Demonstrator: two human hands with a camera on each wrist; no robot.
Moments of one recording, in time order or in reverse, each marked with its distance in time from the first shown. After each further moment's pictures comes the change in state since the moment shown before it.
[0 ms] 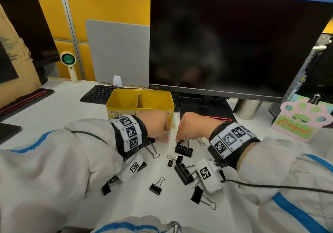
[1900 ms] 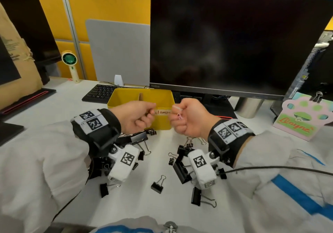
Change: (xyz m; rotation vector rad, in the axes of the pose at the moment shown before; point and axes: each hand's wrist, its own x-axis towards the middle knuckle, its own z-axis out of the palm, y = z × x) left_hand -0.036 -0.031 -0.035 -1.569 -0.175 -0.453; right_hand 0.002 -0.003 -0.001 1.723 -0.324 -0.127
